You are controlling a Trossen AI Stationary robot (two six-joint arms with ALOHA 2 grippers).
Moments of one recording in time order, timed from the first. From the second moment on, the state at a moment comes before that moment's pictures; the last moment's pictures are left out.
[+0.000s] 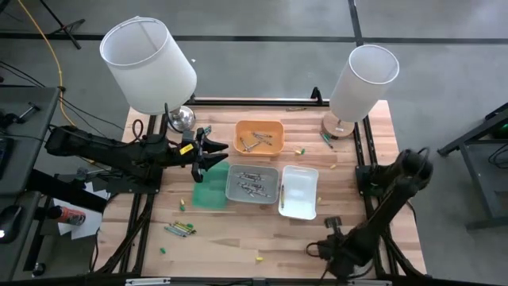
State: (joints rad) left arm -0.12 0.91 0.55 0.48 -0.23 -0.34; right arm 0.97 1.75 1.17 -0.92 0.09 0.78
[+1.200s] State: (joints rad) left arm -0.12 0.92 0.55 0.45 -0.28 -0.22; right arm 0.16 1.10 0.71 0.35 0.35 0.25
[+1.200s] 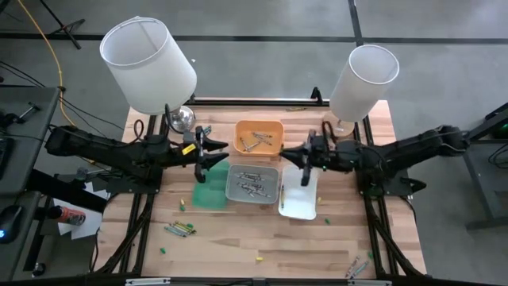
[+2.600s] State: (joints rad) left arm -0.12 0.92 0.55 0.29 -0.28 -0.21; right arm 0.30 1.17 0.80 -0.43 0.41 1.07
